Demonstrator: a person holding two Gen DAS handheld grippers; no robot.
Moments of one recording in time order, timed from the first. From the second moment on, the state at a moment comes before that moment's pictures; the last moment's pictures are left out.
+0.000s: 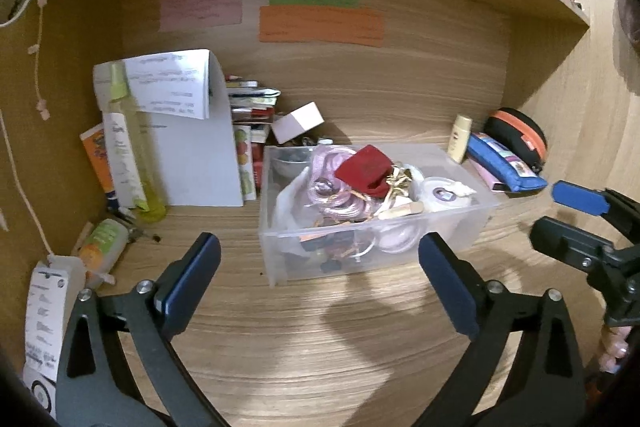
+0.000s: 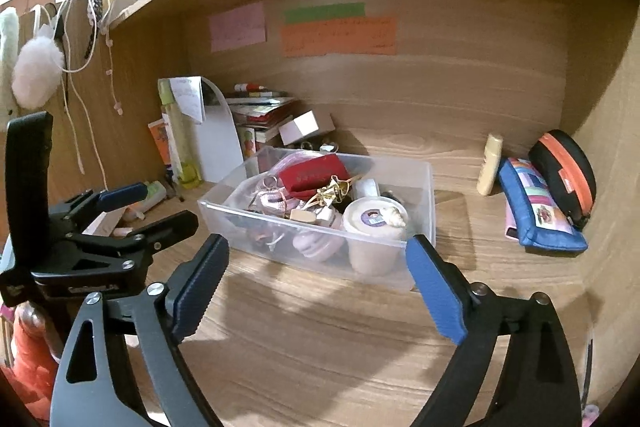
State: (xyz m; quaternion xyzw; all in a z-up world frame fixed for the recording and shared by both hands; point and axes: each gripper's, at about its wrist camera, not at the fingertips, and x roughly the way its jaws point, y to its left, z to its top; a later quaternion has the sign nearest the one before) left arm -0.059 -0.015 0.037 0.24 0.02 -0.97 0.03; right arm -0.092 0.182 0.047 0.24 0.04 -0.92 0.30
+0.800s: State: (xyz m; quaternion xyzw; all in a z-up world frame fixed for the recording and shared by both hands) left arm -0.059 -0.015 0.036 0.24 0.04 -0.97 0.03; right arm -0.092 0.190 0.035 0.26 0.04 -0.92 0.28
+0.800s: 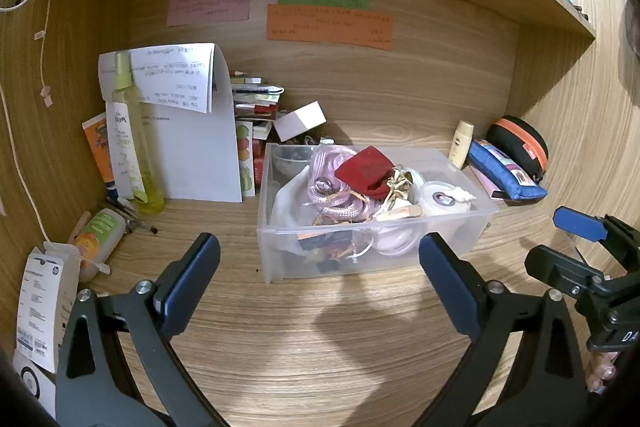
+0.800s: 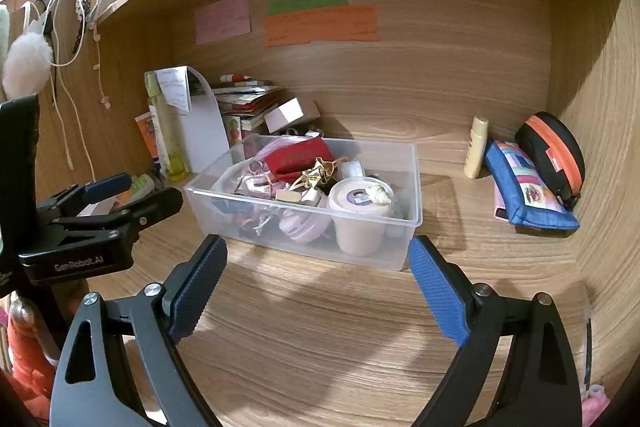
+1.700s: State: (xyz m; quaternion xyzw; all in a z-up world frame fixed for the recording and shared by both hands) left arm -0.059 -0.013 0.035 0.25 0.04 -0.97 0.02; right arm -0.087 0.184 0.037 0.25 0.05 -0.92 0.29
